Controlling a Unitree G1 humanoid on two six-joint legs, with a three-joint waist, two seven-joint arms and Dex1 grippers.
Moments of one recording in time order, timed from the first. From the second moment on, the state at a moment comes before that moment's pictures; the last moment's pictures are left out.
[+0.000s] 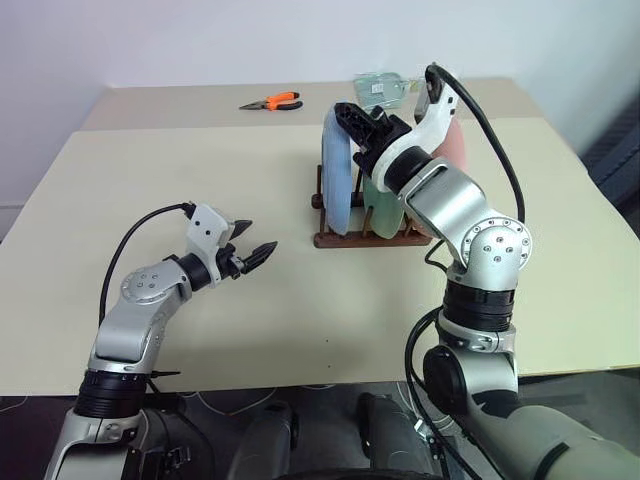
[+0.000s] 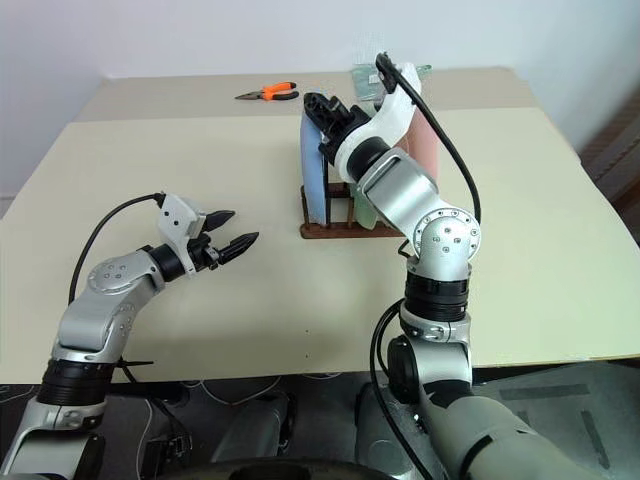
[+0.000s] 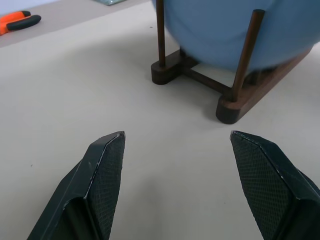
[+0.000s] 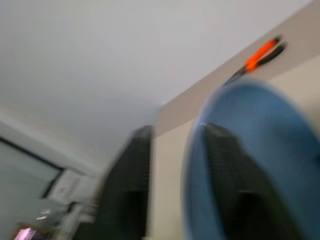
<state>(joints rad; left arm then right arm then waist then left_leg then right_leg) -0.27 0.52 0.03 -0.15 -0.33 0.40 -0.65 -0.83 -0.10 -0.17 -0.15 1.17 0.78 -0.39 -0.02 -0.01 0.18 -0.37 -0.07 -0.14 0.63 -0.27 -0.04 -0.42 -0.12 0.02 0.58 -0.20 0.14</state>
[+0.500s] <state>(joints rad) -0.20 0.57 0.10 -0.11 -0.28 0.36 -0.63 -0.17 -0.89 -0.41 -0.34 0.76 0.59 0.59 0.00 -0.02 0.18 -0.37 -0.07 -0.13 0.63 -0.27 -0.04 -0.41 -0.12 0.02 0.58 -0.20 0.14</state>
